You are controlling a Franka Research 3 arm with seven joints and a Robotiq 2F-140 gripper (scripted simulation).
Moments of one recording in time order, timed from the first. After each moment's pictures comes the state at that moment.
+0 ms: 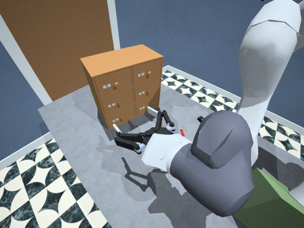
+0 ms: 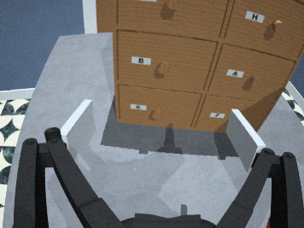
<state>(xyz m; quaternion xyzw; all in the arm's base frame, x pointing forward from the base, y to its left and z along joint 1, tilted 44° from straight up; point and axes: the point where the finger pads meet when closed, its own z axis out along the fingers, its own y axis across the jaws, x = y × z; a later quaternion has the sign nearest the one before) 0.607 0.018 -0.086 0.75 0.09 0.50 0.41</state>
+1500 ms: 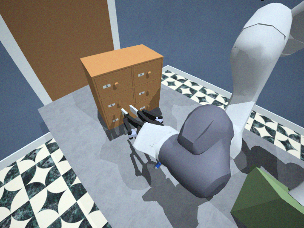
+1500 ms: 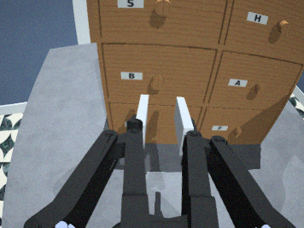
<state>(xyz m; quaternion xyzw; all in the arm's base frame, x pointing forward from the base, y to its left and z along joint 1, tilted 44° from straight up) 0.644 -0.002 -0.081 0.75 0.07 0.52 0.41</state>
